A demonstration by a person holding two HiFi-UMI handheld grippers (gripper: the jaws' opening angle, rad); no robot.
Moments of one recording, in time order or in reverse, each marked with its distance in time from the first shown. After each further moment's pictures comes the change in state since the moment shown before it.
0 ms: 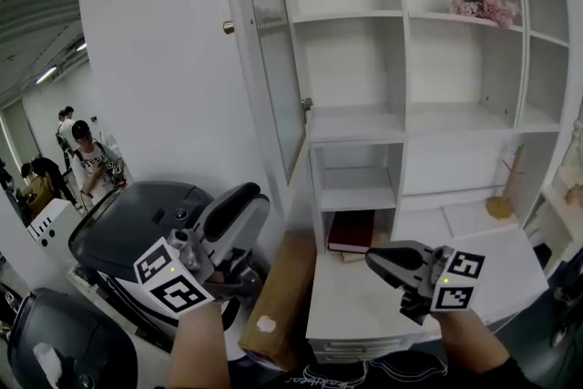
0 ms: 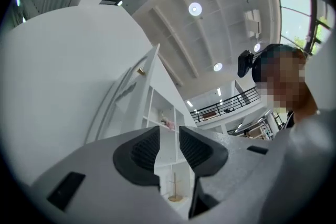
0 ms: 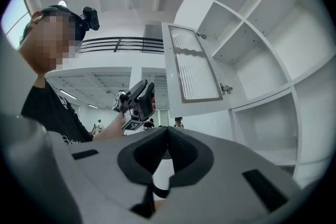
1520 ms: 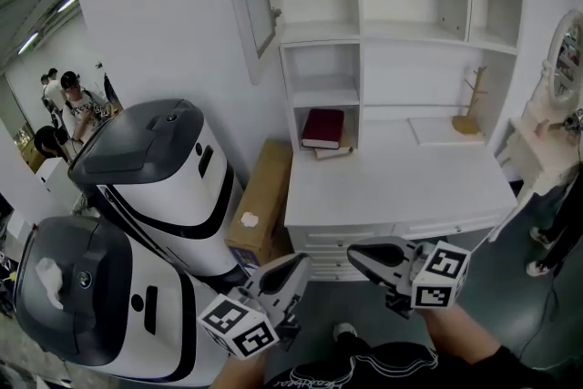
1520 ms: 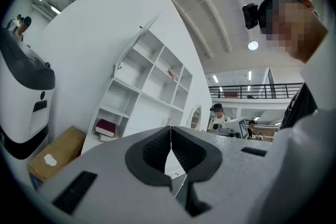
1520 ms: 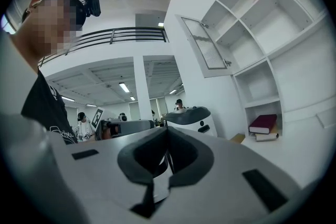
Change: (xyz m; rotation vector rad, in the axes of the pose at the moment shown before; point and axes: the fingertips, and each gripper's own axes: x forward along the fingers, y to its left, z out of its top) left arm -0.162 -0.273 -0.211 -0.250 0.386 0.296; right arm -0.133 0.224 -0.119 0.127 0.144 -0.057
